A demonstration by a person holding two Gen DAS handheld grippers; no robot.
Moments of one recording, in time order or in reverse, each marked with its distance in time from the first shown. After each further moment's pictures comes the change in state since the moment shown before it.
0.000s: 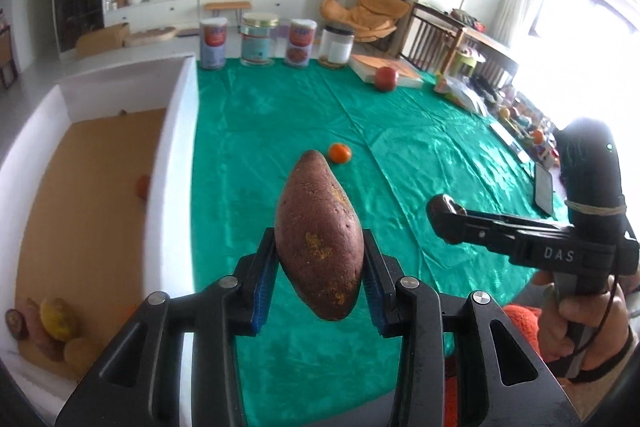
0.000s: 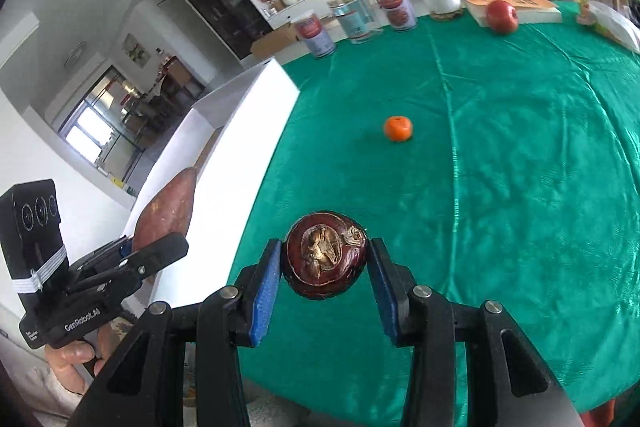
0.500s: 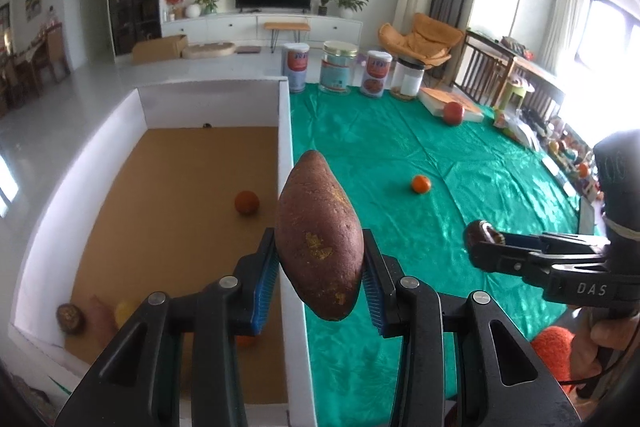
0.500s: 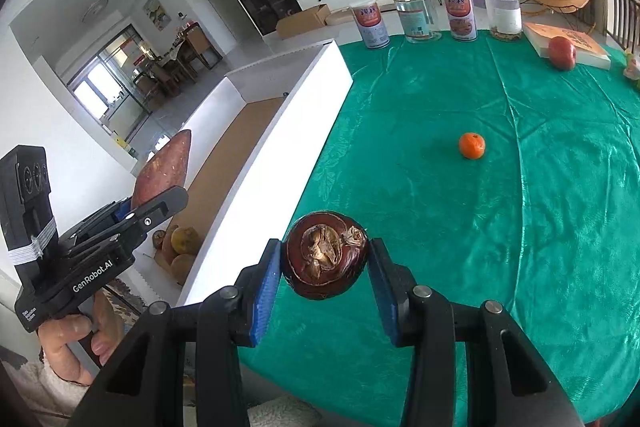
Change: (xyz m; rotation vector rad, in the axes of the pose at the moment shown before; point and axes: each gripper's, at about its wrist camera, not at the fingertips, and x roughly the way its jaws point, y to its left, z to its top) left arm -0.029 0.072 0.001 -0.107 -0.065 0.118; right arm 0.035 0.075 0.013 -0.108 0.059 0.005
